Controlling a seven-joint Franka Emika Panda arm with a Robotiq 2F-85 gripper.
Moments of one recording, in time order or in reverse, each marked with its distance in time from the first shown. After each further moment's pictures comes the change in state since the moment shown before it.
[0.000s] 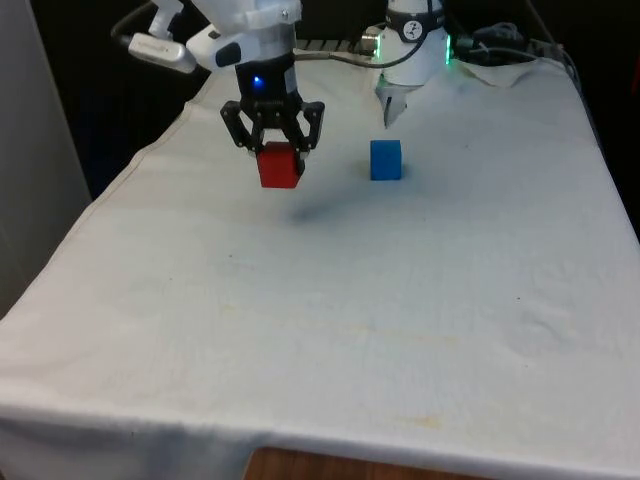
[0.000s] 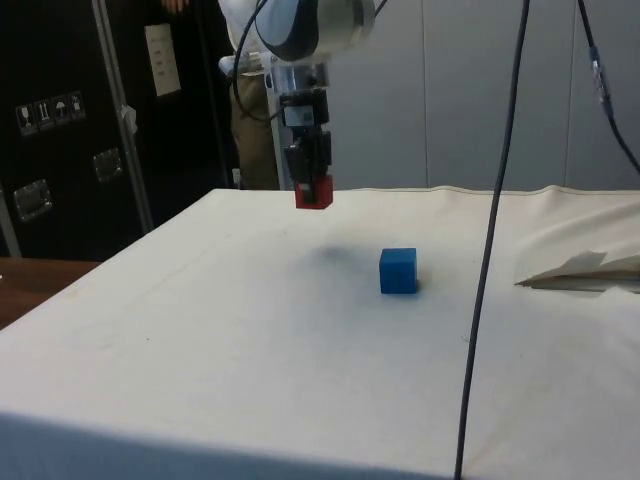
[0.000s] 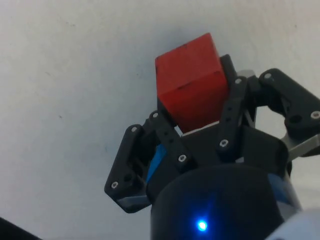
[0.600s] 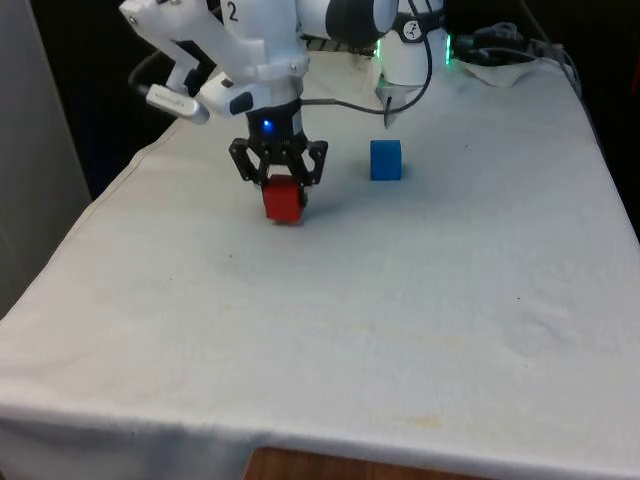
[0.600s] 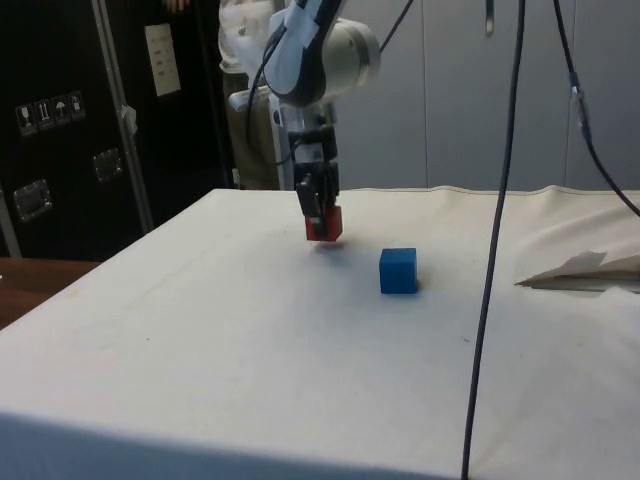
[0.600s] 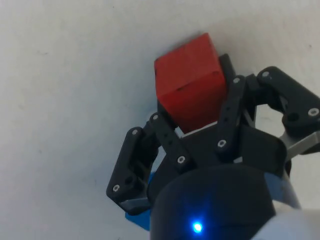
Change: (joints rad) arm 0.000 0.111 0.015 -0.025 0.034 0.120 -0.048
